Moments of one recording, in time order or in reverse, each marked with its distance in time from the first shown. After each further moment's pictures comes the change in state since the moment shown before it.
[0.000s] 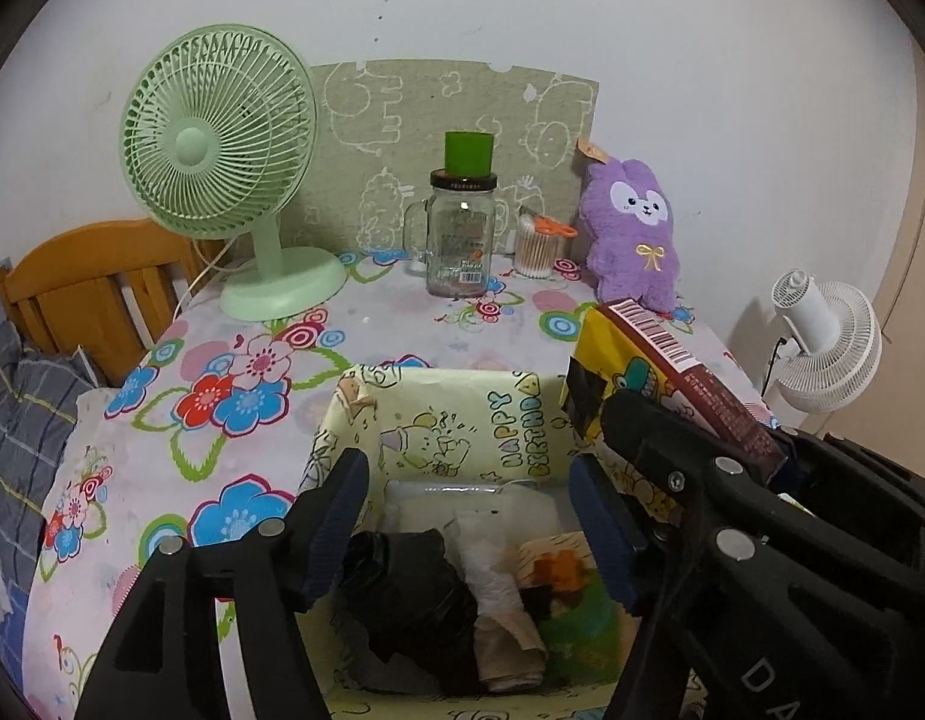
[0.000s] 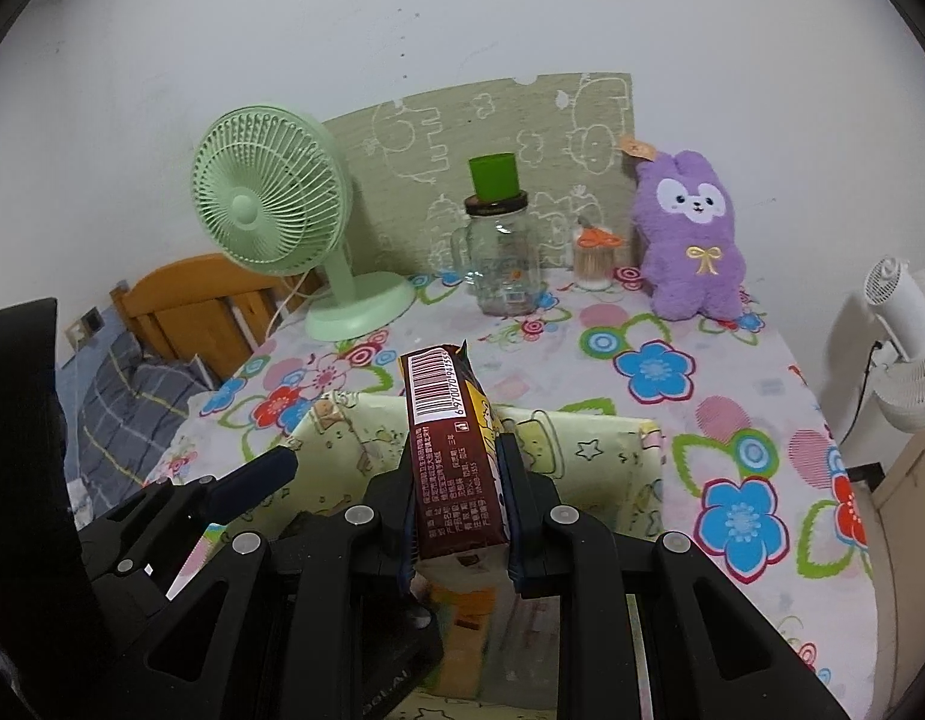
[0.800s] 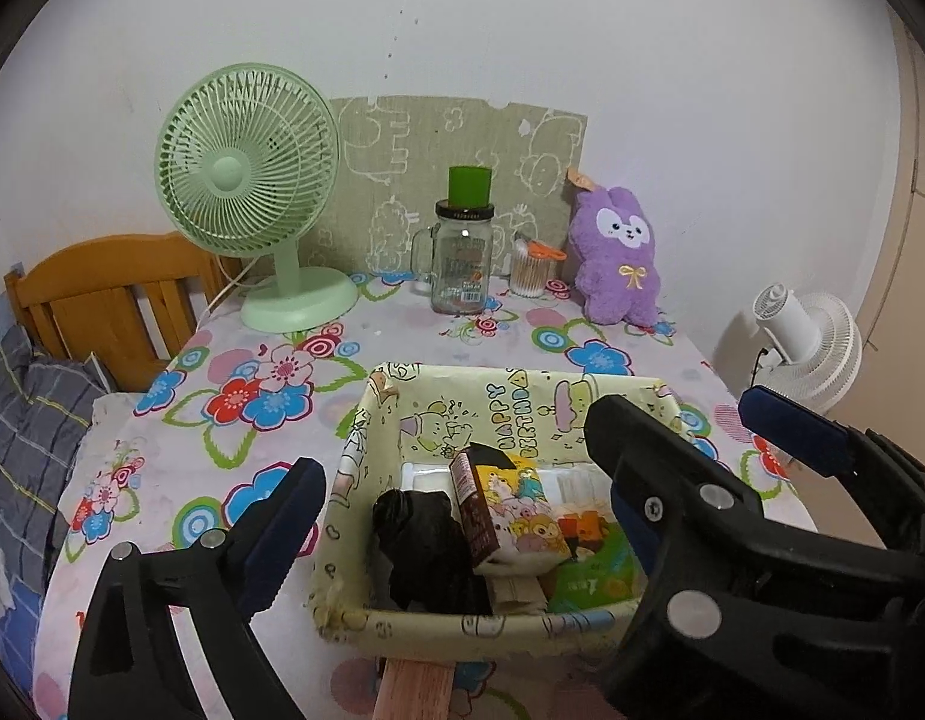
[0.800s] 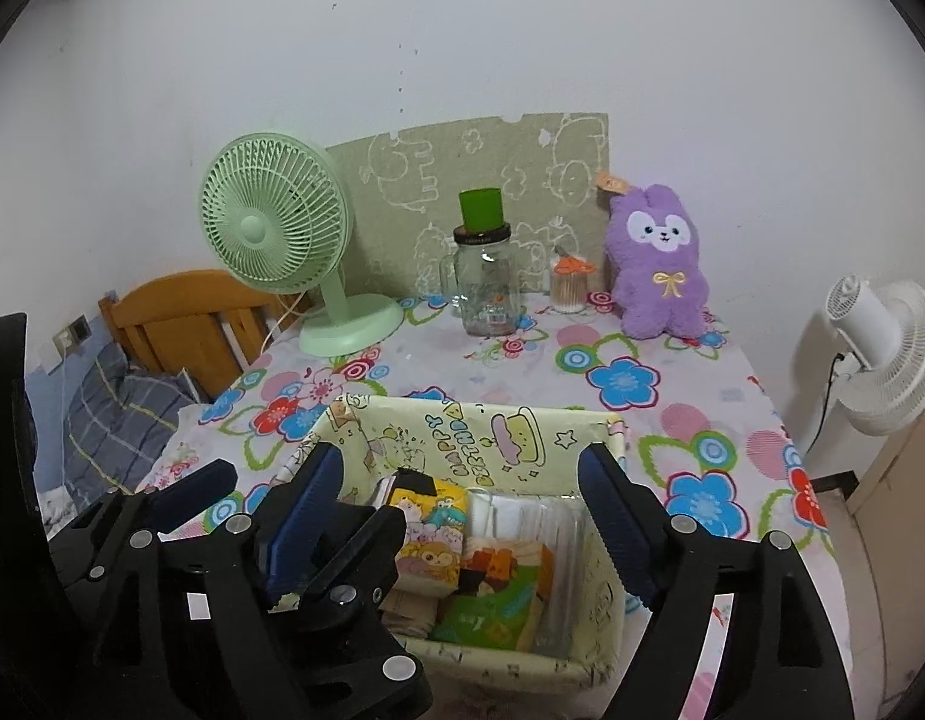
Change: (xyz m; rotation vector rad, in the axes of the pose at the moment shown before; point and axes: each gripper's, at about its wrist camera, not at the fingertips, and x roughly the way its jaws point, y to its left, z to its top) left arm -0.050 0.003 -0.014 0.004 -0.064 -0.011; right arm -0.049 0.014 -0.010 0.001 -0.073 -0.076
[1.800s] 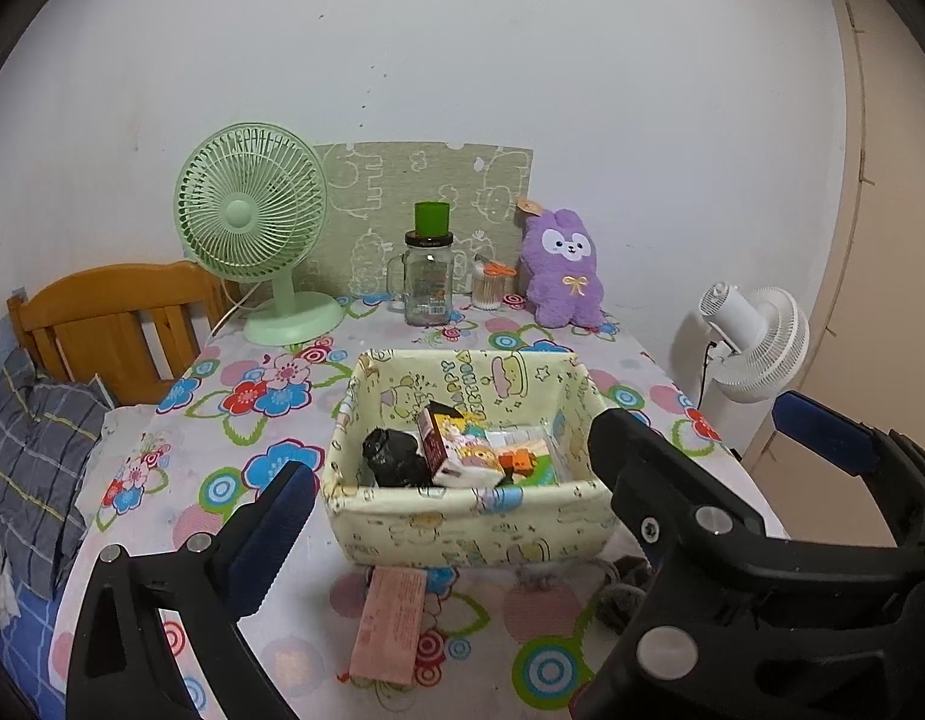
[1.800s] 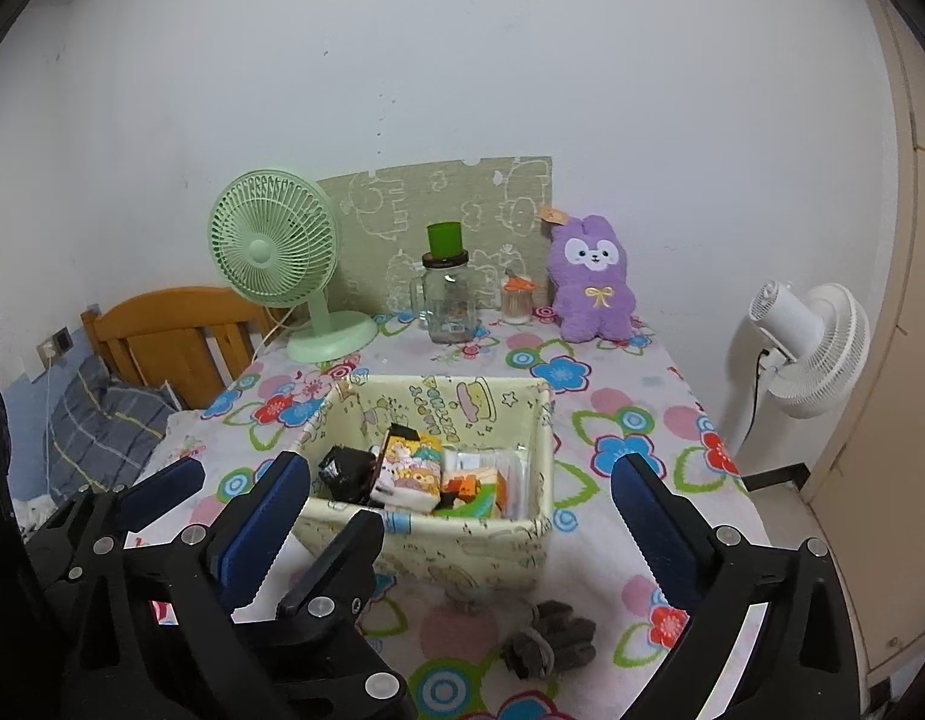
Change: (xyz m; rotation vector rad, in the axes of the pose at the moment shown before) left arm -0.085 -0.017 -0.036 0.052 -0.064 -0.047; right arm -0.101 0.011 -0.036 0.016 -0.062 -0.114
